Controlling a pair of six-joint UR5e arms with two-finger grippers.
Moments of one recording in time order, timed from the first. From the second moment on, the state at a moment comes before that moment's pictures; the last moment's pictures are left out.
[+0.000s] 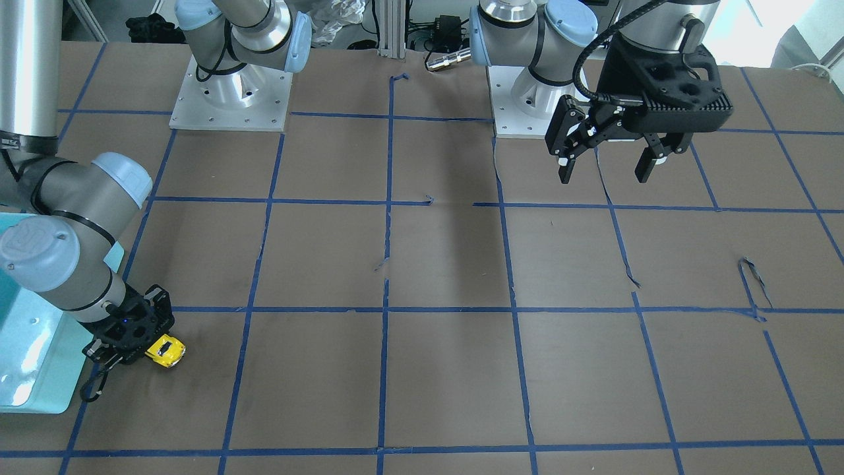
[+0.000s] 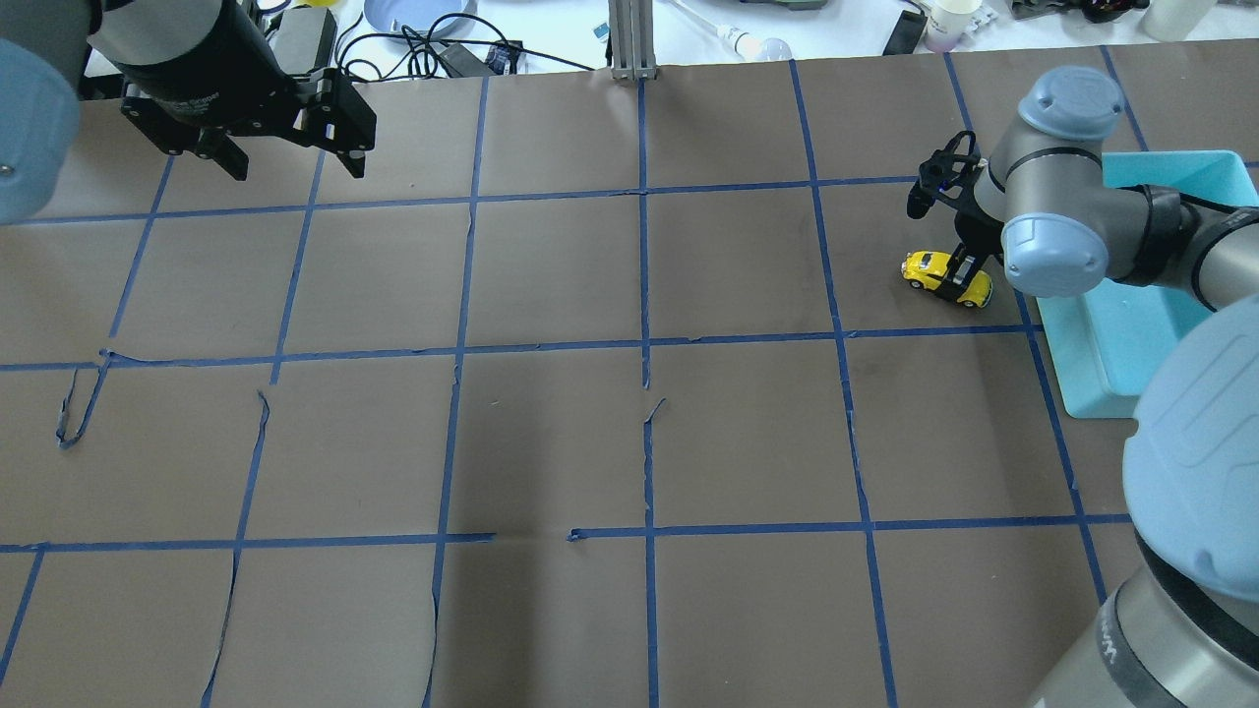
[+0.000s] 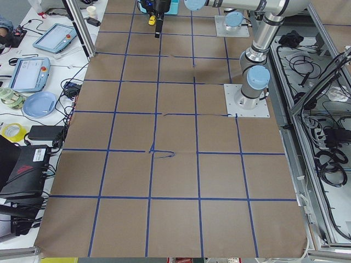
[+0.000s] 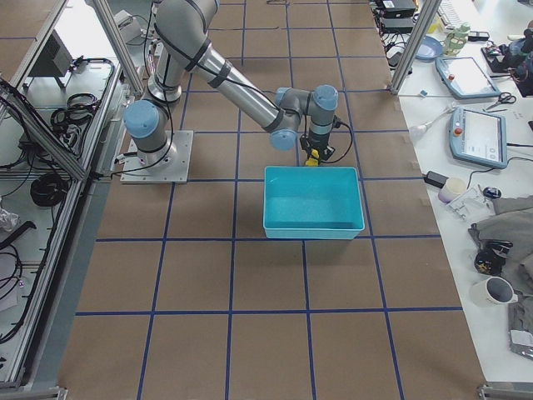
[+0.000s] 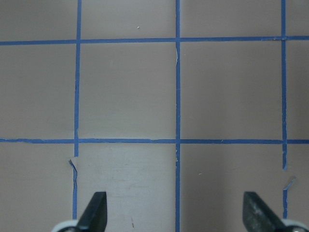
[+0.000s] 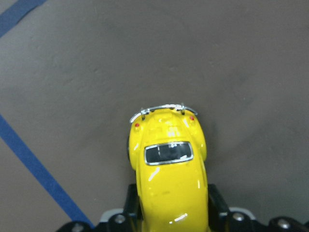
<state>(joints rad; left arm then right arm) -1.57 -1.55 -1.52 -1.44 1.62 0.00 1.33 -1.09 1.79 -2.32 -1.59 -1.21</state>
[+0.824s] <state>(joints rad) -1.57 -1.55 -1.52 -1.44 1.62 0.01 1.21 -1.23 1.42 -1.74 -1.62 -1.37</state>
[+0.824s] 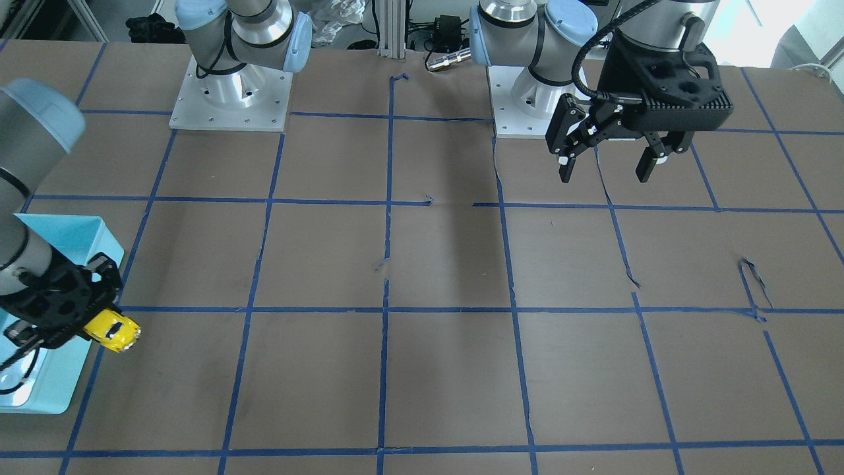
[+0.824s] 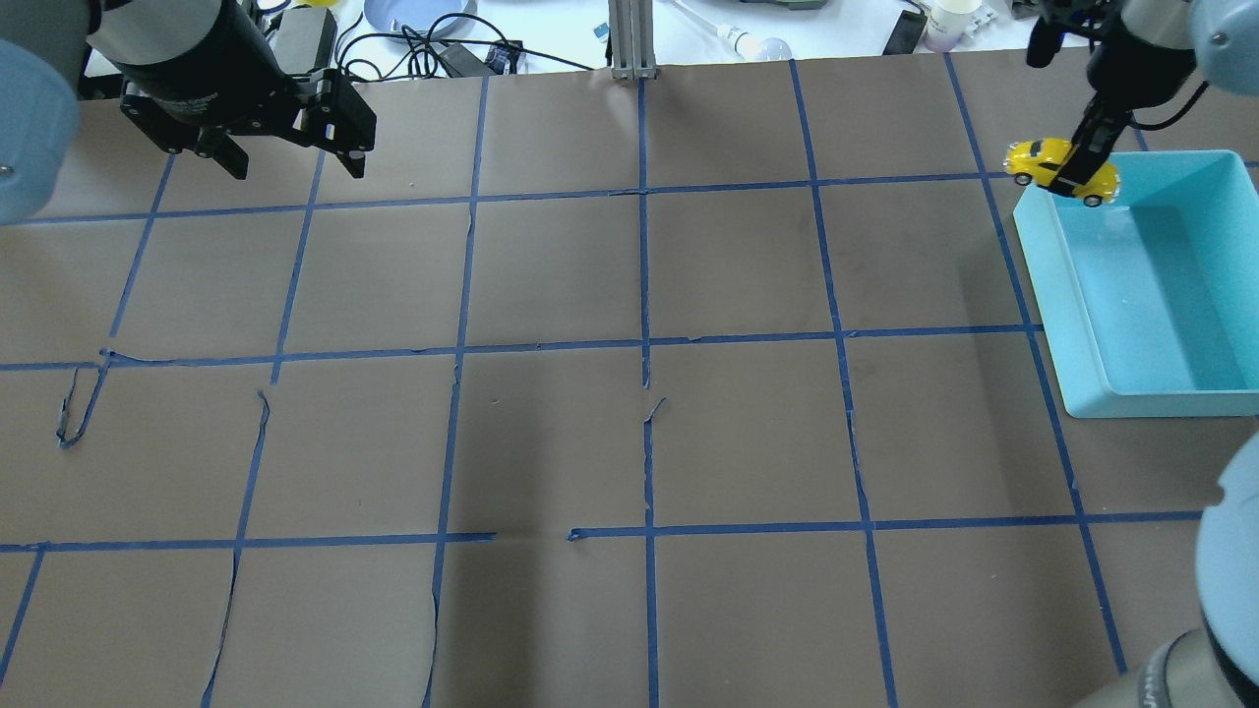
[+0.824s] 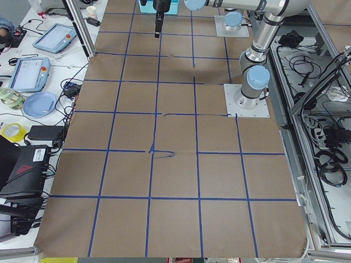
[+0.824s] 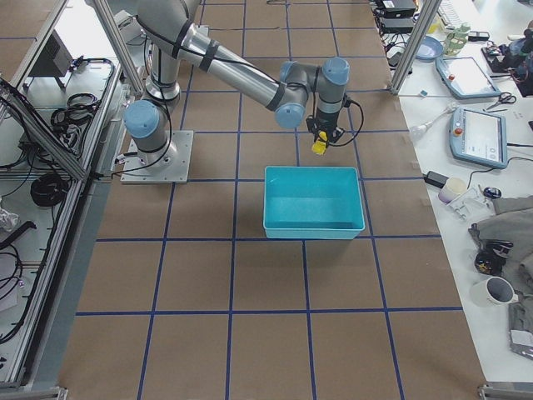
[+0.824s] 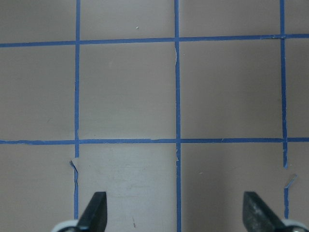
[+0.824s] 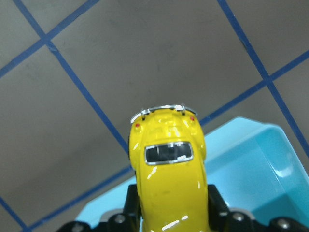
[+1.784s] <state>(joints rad) -1.57 -1.56 -1.52 -1.43 1.63 0.01 1.01 -1.06 1.59 -2.02 -1.61 -1.79</state>
